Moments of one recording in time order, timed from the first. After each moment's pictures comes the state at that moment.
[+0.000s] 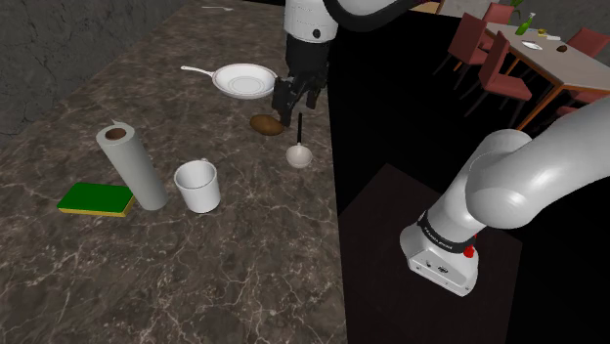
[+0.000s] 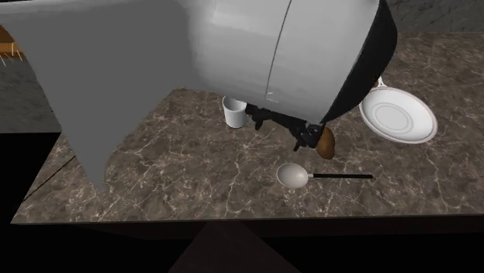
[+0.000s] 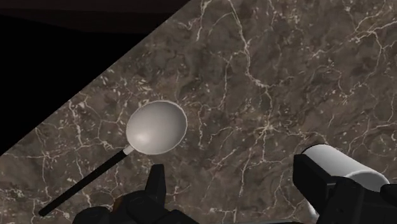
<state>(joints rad) 0.09 -0.42 0.28 -2.32 0.13 1.93 0.22</state>
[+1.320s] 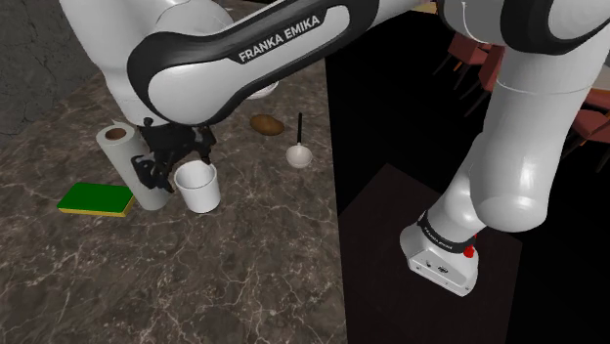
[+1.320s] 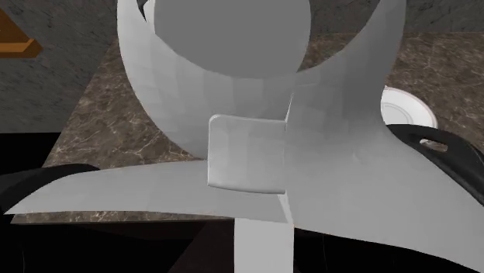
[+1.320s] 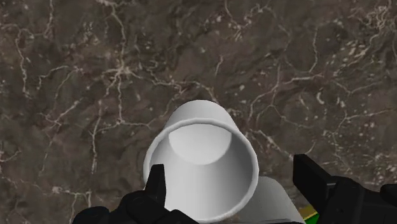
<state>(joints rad) 0.26 0.35 0.49 -1.71 -0.22 1.98 0.72</state>
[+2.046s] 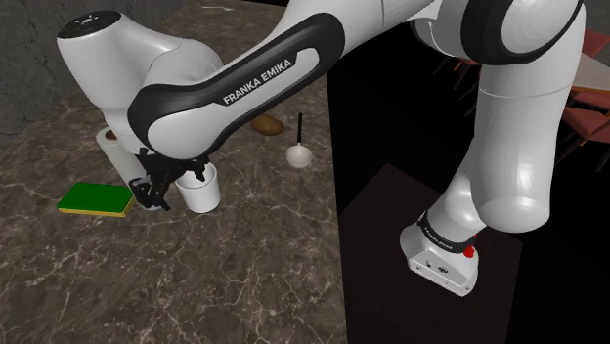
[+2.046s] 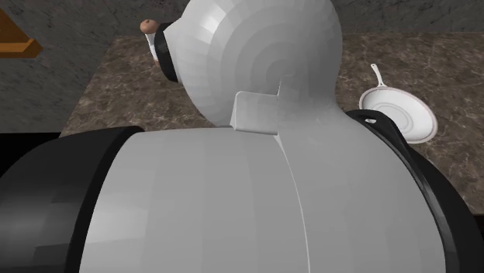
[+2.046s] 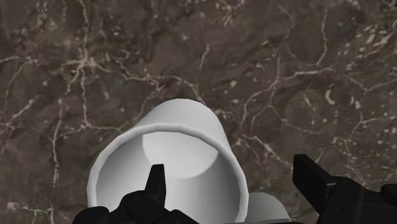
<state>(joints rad) 0.31 0.47 0.47 -1.68 -0.28 2.03 0.76</state>
